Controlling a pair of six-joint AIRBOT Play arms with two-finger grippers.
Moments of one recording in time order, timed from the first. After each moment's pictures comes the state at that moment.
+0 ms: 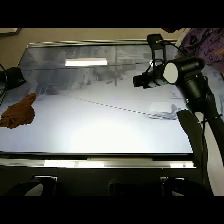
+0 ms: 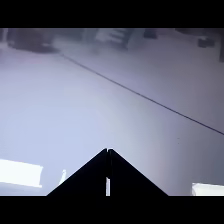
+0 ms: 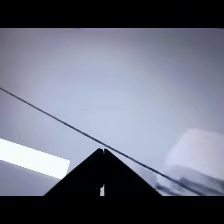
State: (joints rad) left arm 0.04 -1.12 1.57 1.41 -1.34 -1.72; right arm 0.37 -1.36 1.59 -1.62 1.14 1.71
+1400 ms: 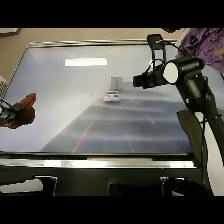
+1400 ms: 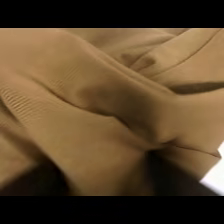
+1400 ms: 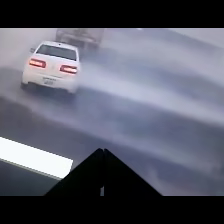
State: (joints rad) left arm 0.50 -1.49 1.08 1.64 -0.67 -1.97; right arm 0.37 -1.36 1.59 -1.61 1.15 1.72
